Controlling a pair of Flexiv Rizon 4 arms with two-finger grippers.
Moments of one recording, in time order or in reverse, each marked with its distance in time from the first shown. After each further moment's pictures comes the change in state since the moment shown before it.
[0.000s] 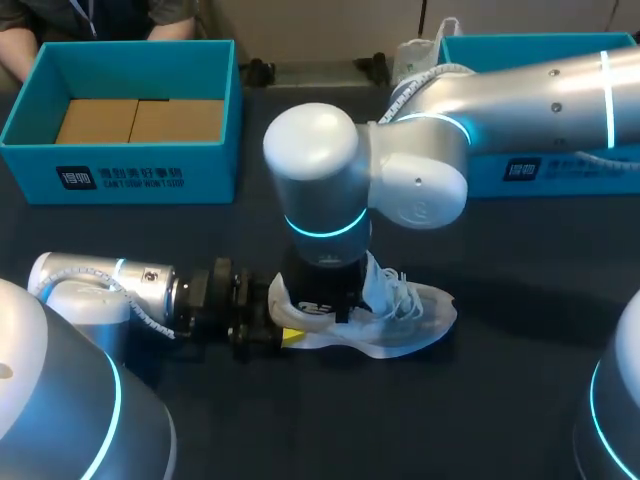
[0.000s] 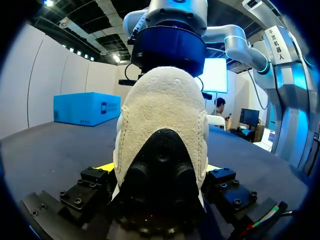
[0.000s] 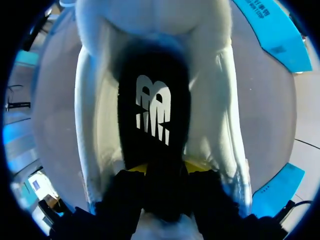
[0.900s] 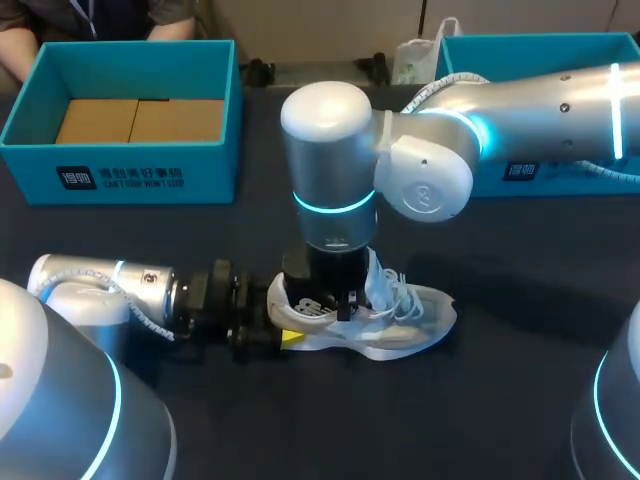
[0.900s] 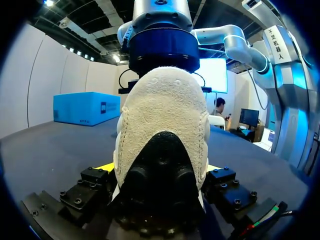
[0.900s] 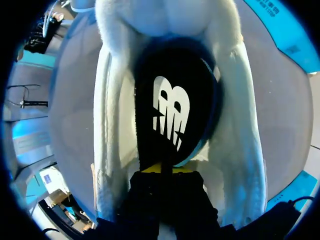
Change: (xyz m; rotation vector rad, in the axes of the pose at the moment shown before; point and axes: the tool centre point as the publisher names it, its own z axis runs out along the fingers) left arm 0.002 0.001 0.000 0.002 0.001 0.000; right arm 0.018 0.001 0.001 -0.036 0.166 -0.021
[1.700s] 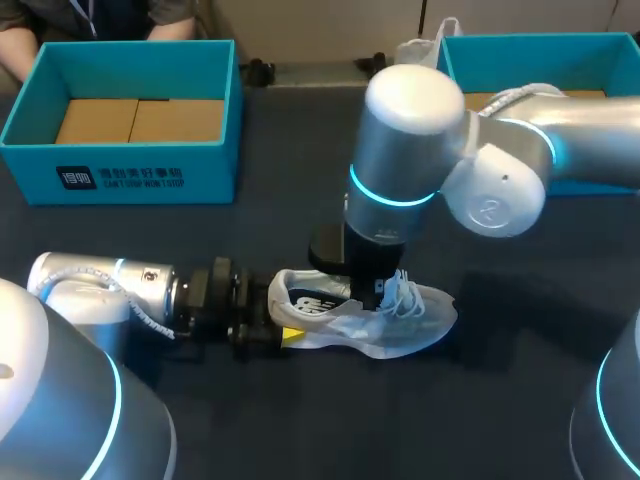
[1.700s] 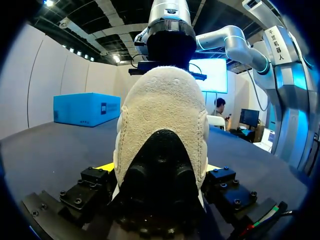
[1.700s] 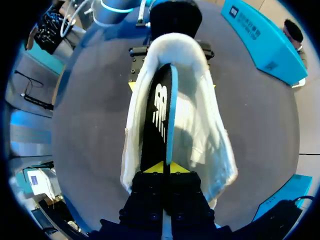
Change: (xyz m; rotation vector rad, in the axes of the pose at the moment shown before) left arm -0.001 -0.003 0.000 0.001 -0.001 0.000; right arm -0.005 -0.010 -0.035 -0.242 -0.079 -0.056
